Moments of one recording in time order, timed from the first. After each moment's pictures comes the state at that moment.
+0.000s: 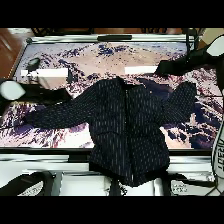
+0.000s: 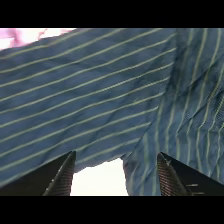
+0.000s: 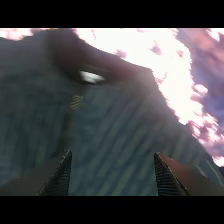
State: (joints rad) left arm -0.27 -1.15 1.19 1.34 -1.09 -1.81; right arm -0.02 -1.50 1.73 -1.19 1.33 1.32
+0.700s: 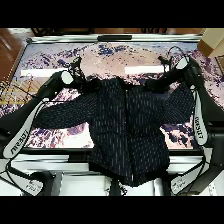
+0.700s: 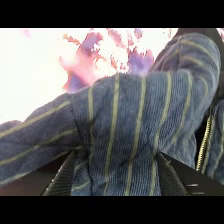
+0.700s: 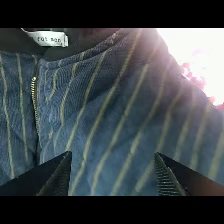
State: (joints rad) left arm -0.36 -1.73 1.54 1.11 -0.80 -1.75; right arm 0.00 -1.82 1.73 -1.10 1.34 1.37
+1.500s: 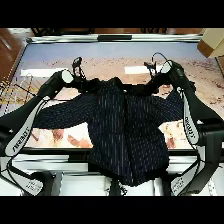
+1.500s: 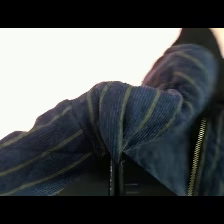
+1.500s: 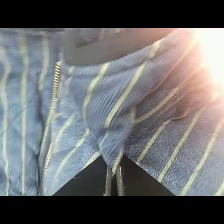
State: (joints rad) left arm -0.34 -1.72 1.57 1.09 -0.82 -1.68; right arm 0.11 -1.84 1.75 -1.13 1.32 1.34
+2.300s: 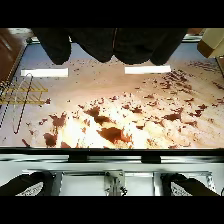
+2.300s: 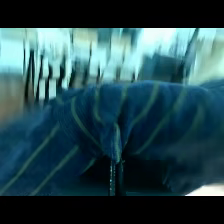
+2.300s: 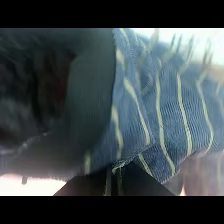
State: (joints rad) left arm -0.28 -1.16 1.96 1.14 -0.91 -1.50; right arm 0.12 -1.22 2.00 -1.12 1.04 1.28
